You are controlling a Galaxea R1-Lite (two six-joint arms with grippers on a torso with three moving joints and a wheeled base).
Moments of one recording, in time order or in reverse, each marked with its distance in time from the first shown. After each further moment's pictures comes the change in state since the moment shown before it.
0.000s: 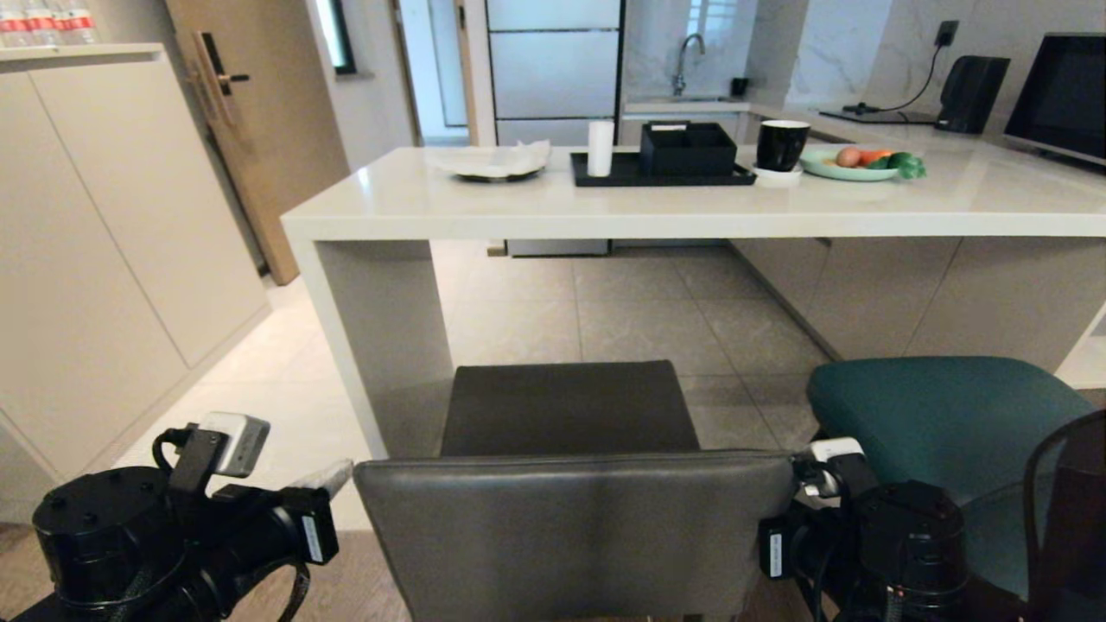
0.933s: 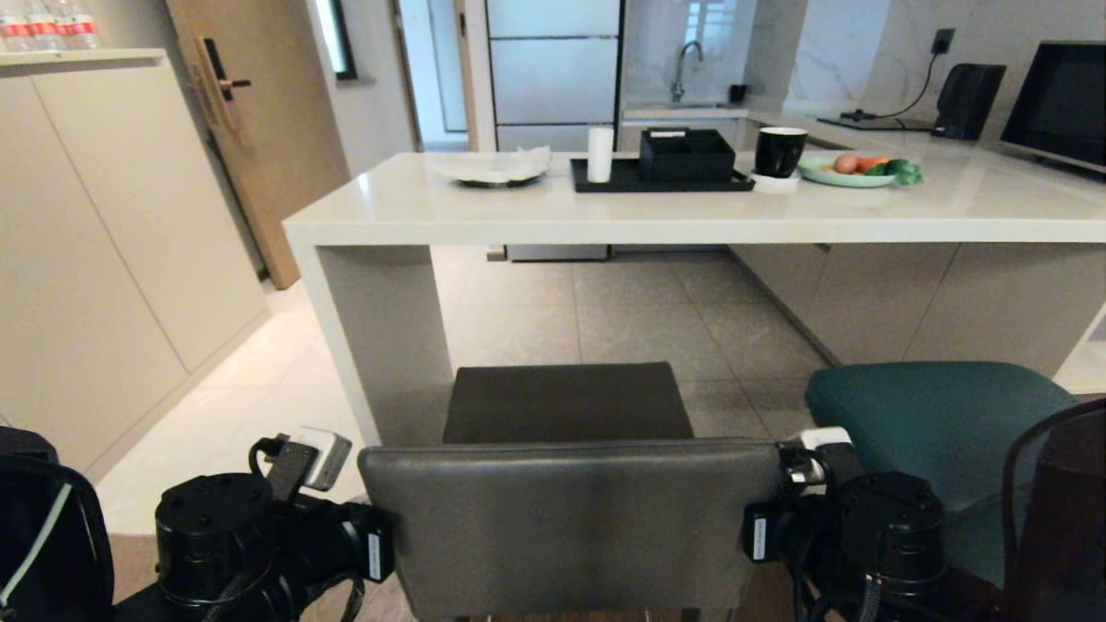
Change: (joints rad) left arm -0.189 0.149 -0.063 0.005 0.077 0.008; right arm 0.024 0.050 -0.060 0.006 0.001 0.017
